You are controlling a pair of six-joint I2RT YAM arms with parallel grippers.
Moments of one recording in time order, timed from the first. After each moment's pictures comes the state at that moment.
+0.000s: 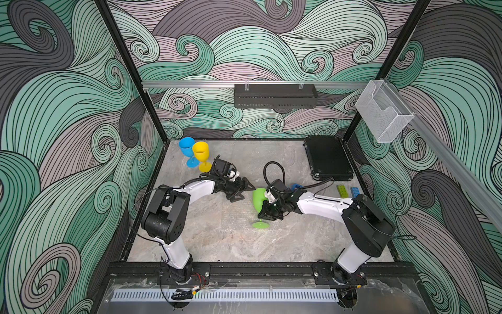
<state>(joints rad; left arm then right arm) -0.38 1.74 1.03 -0.31 0.73 -0.78 0.76 1.69 0.91 -0.33 -0.43 0.83</state>
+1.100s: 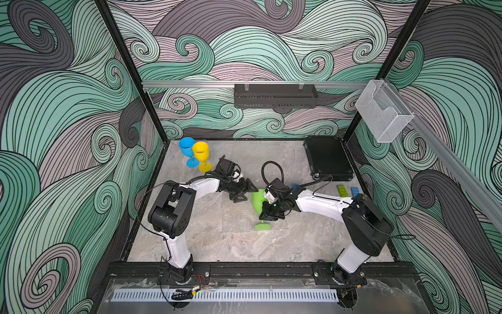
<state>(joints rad) -0.41 1.80 1.08 -0.35 0.73 -0.77 0.76 1.69 0.96 -0.46 -0.42 0.73</state>
